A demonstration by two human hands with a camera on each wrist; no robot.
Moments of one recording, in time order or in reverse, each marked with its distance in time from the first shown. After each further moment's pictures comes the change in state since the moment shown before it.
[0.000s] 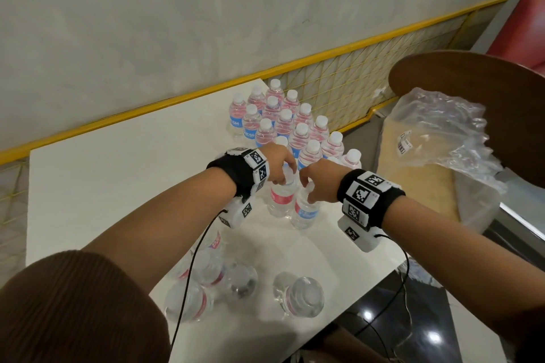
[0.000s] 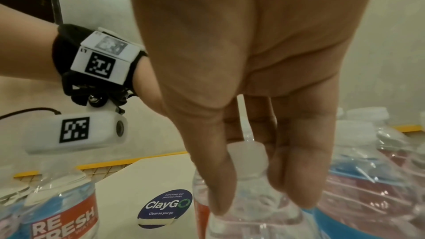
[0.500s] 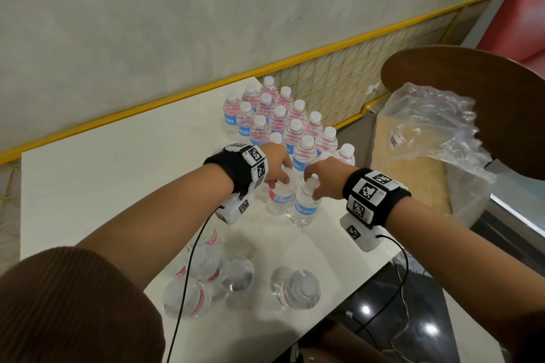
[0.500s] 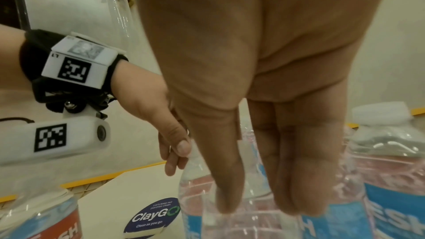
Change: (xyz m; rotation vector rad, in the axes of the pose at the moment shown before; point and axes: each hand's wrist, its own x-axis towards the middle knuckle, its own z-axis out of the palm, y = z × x) left_hand -0.004 0.010 0.004 -0.063 -0.049 -0.061; right_hand -0.008 0.018 0.015 0.088 0.038 0.091
